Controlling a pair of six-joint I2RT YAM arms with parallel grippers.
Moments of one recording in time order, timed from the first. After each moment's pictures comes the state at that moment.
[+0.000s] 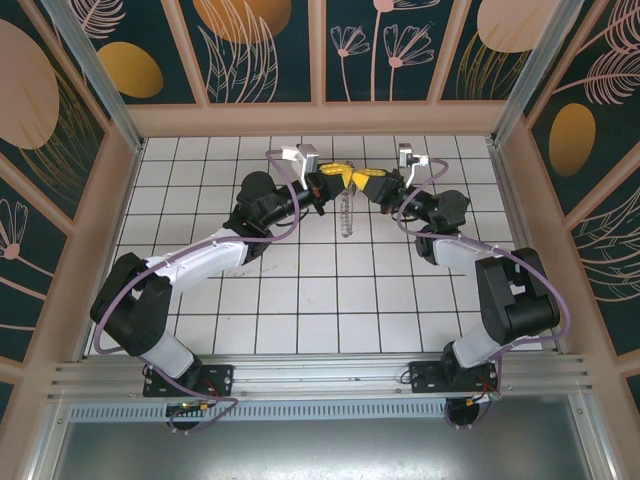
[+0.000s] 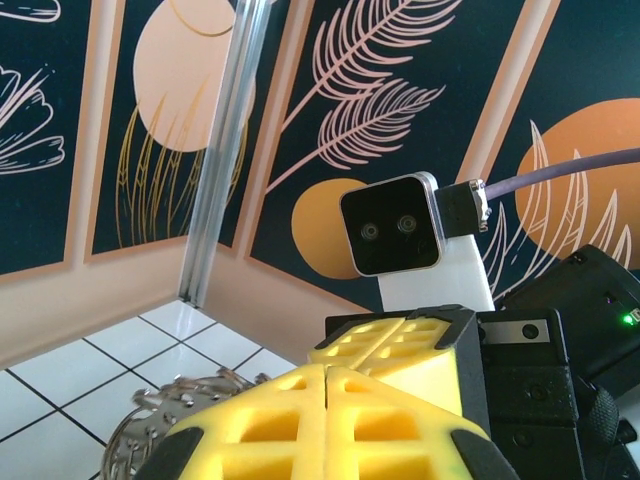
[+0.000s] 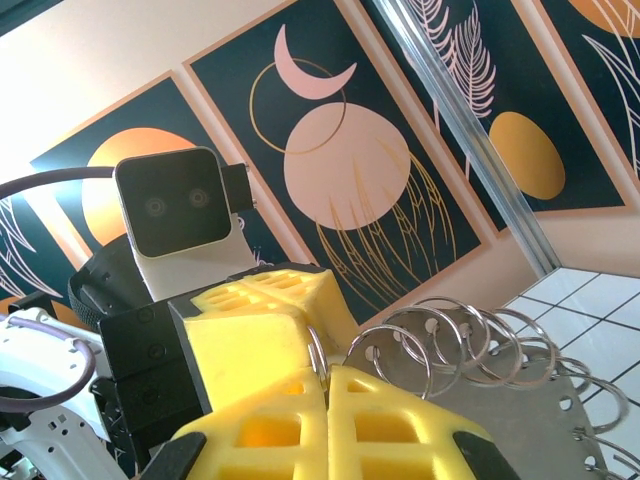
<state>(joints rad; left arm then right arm) -0.67 1.59 1.03 0.76 0.46 -0.40 0.29 1.56 0.74 1.38 -0.93 1.01</state>
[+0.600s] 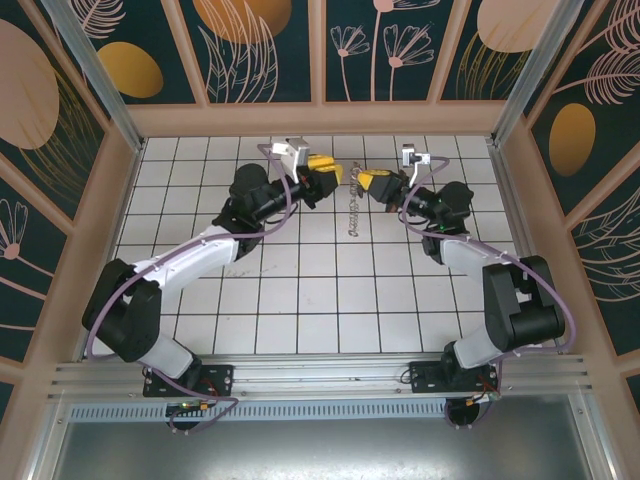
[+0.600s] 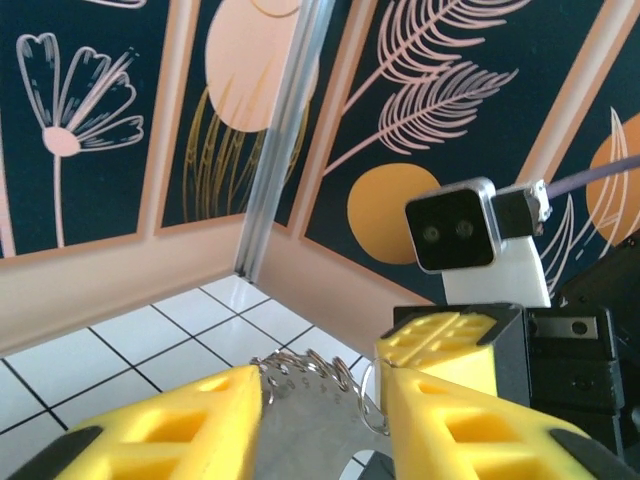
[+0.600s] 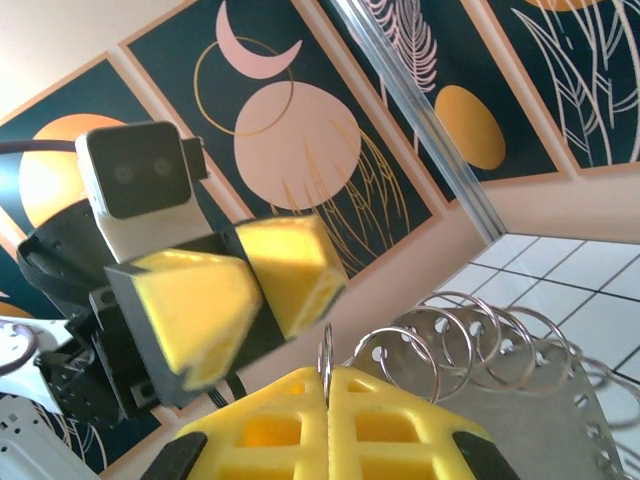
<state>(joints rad) -0.61 1.54 1.05 0.60 0.41 -0.36 0.23 1.51 0.74 1.14 -0.96 0.89</state>
